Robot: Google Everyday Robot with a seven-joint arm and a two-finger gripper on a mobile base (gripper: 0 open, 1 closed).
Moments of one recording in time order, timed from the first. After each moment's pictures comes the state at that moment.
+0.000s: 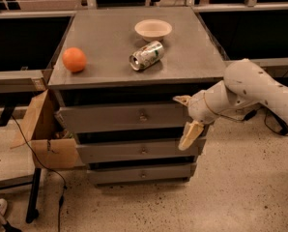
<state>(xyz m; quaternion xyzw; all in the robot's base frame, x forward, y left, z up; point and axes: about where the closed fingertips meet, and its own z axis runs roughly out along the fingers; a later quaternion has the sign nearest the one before) 0.593 -0.125 0.699 -0.70 0.64 0.13 0.29</state>
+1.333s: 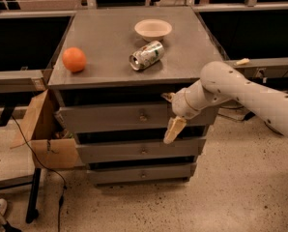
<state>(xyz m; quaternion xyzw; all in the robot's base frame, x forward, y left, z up) 0.640 -0.083 0.674 -0.70 0.64 0.11 0.30</state>
